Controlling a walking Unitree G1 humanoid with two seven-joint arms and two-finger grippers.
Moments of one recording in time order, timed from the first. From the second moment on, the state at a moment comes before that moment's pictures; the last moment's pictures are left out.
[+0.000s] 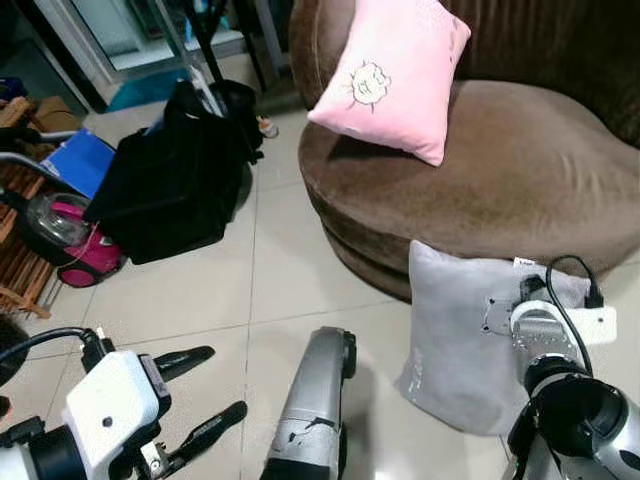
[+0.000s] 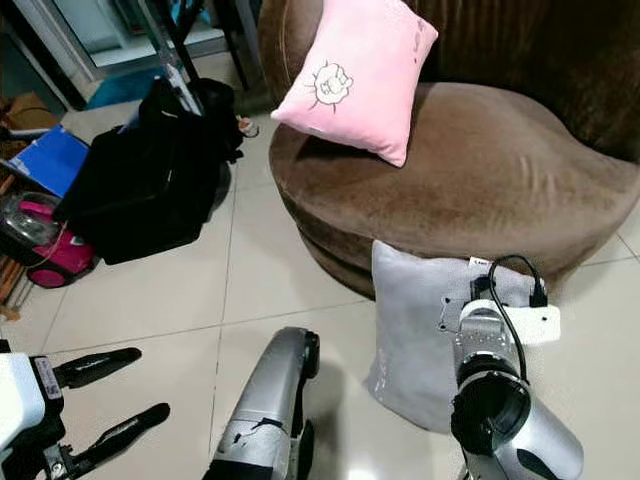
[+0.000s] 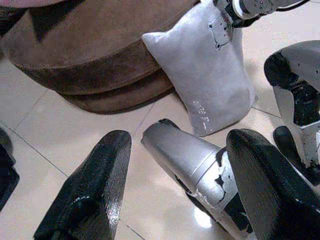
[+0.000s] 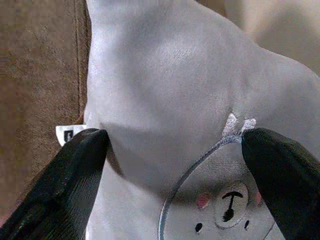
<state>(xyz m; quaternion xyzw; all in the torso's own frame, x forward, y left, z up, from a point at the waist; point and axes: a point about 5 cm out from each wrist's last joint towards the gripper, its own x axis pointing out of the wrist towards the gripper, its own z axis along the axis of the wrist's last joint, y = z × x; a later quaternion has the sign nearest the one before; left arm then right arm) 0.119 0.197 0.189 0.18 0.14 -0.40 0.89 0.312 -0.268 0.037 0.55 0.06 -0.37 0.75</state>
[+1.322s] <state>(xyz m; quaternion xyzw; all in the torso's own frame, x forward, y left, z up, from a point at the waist) 0.261 0.160 0.118 0.24 0.02 -0.21 0.95 0.322 -0.217 0.029 0.09 0.24 -0.17 0.95</state>
